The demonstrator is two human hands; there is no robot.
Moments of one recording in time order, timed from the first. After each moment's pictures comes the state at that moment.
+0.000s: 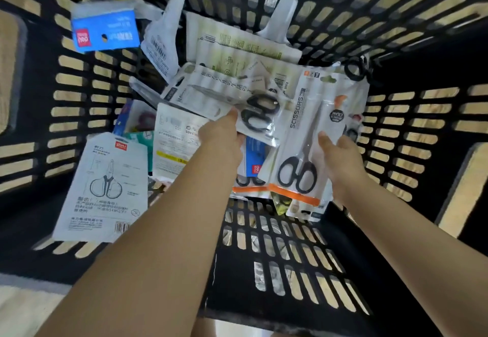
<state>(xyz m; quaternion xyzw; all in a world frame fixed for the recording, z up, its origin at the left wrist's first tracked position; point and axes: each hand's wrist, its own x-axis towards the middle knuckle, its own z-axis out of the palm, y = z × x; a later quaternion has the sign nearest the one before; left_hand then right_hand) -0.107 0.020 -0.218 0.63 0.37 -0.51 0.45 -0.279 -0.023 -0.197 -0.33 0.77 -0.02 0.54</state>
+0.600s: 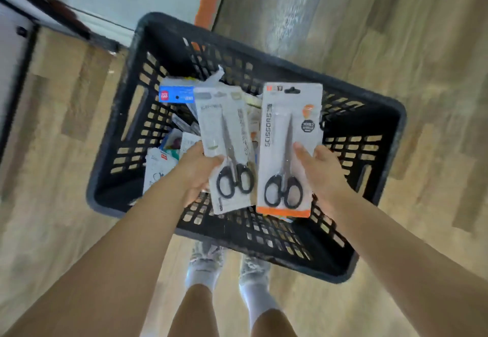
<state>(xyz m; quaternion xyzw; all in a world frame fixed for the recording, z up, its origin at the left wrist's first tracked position) -0.063 0.072 -0.050 0.72 0.03 -0.61 0.33 -0.235 -0.028 -0.013 -0.42 0.69 -0.03 0.59</state>
